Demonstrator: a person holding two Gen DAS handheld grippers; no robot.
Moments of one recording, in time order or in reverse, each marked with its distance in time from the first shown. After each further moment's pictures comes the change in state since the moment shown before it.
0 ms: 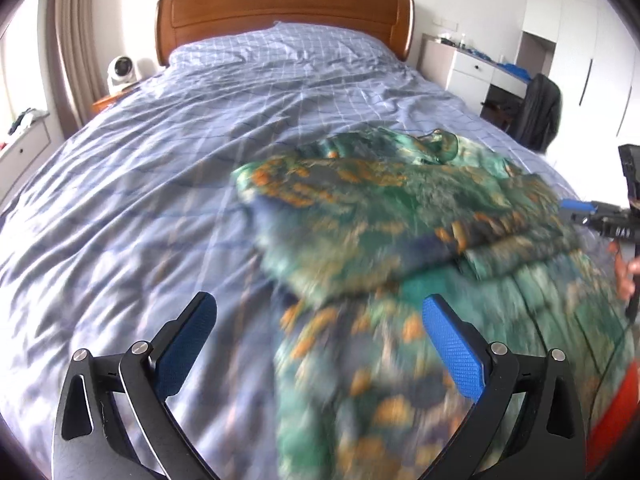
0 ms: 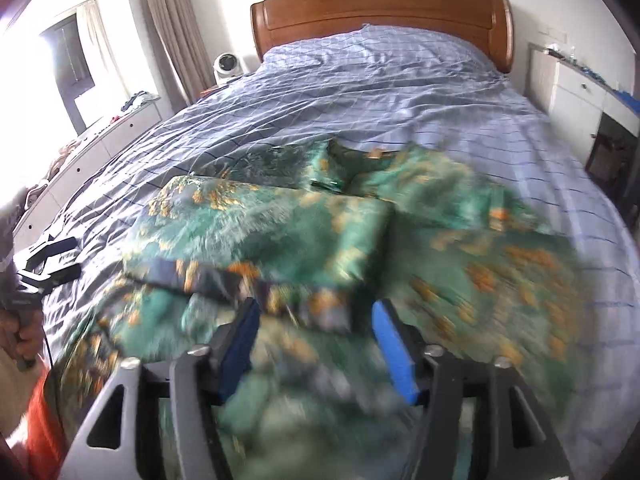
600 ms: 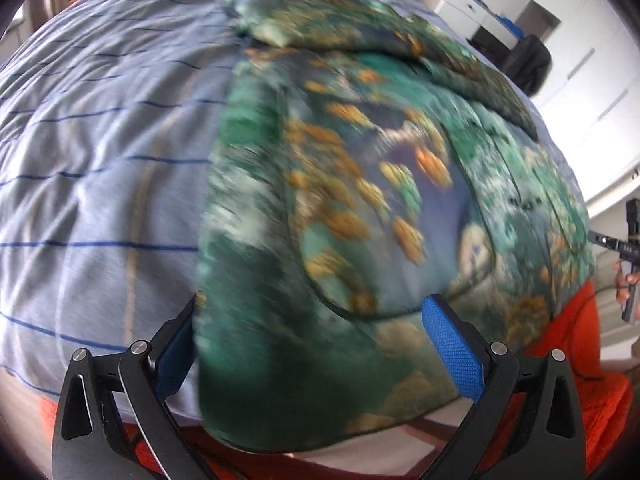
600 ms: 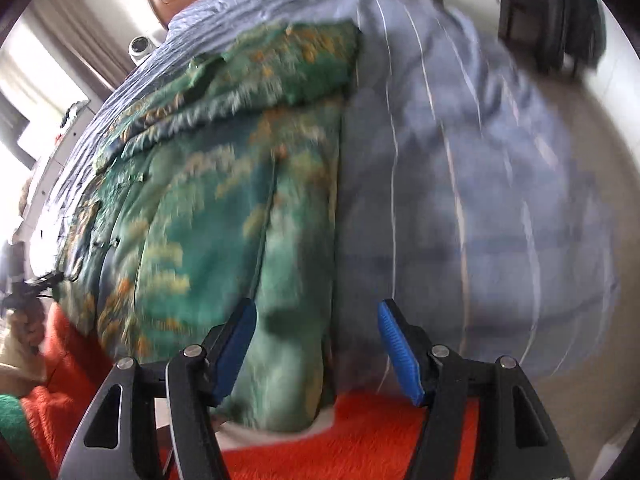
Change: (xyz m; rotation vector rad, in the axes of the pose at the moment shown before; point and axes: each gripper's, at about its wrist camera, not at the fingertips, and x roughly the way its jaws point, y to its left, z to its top) left arm -0.011 -0.025 -0.146 -0.081 0.344 -0.186; right arm -0.137 -0.130 -0.219 0.336 0.278 -0.035
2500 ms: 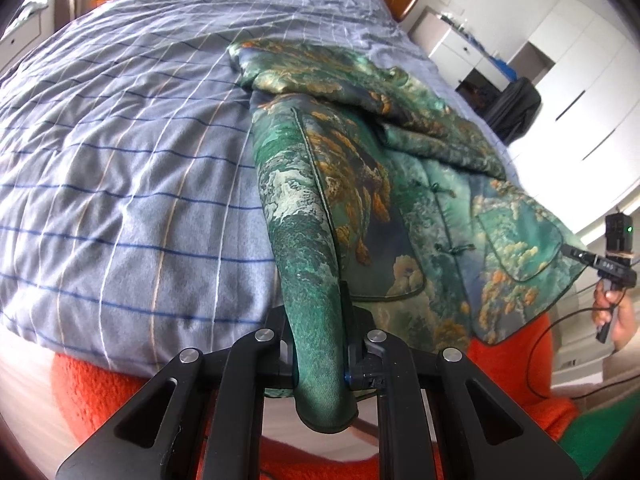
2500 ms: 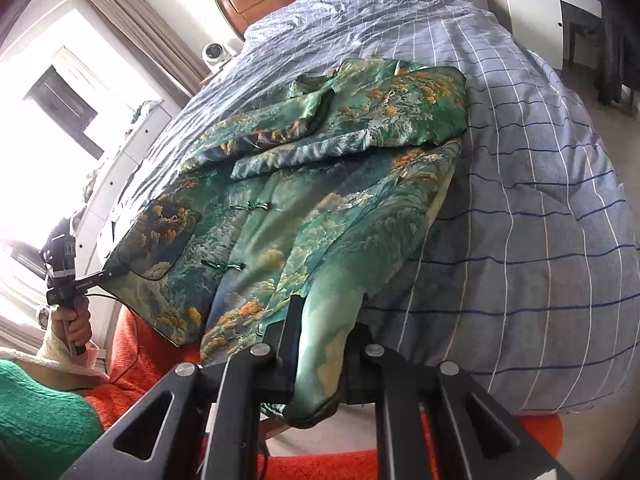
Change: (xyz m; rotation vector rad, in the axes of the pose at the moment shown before) left arm -0.087 -0.019 -0.003 -0.116 -0.120 -0.063; right arm -0.041 0.078 0.024 -0.121 -0.069 0.232
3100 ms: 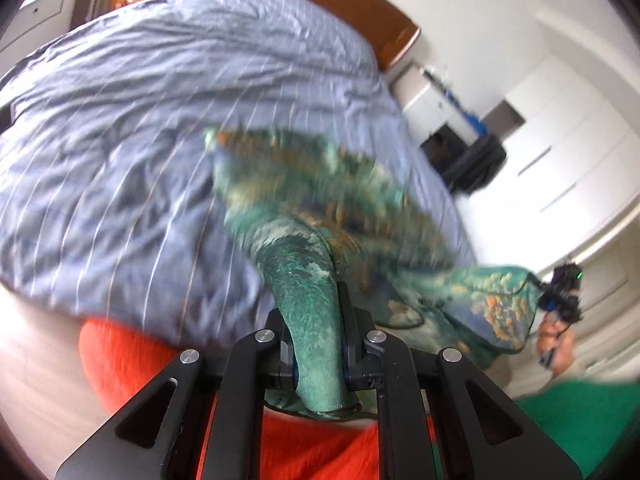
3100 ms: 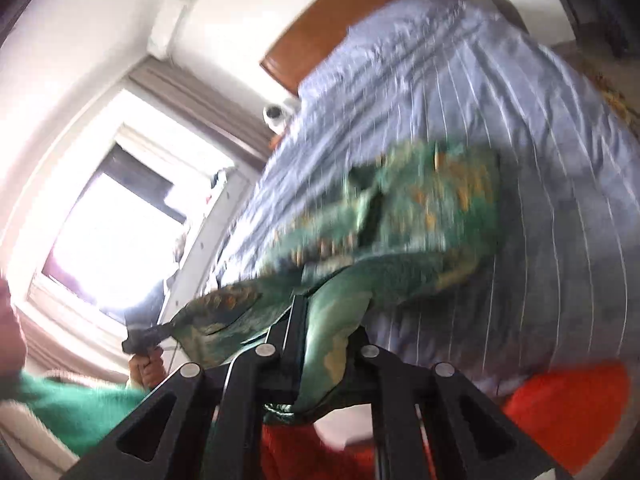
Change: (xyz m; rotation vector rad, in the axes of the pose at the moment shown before) left arm -0.129 0.018 0.039 -0.126 -0.133 -0.147; right arm -0.087 0.000 0.006 0.144 -0.216 0.343
